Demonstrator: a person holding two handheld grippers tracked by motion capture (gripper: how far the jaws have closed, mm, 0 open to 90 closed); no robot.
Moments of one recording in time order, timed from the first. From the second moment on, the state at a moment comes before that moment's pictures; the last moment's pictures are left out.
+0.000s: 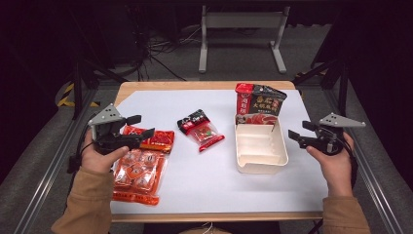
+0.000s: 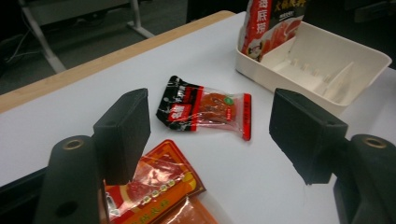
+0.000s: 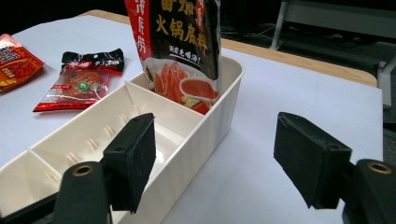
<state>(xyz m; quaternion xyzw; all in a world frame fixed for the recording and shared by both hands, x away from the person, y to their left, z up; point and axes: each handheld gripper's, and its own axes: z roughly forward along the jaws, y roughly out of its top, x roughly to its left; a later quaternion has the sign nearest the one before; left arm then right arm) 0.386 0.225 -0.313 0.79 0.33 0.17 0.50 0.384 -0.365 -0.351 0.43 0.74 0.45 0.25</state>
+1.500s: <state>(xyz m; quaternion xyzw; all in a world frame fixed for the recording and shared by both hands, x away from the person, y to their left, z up) 0.469 0.303 -0.411 0.77 0.47 0.14 0.40 0.383 -0.357 -0.360 0.41 0.76 0.44 0.24</state>
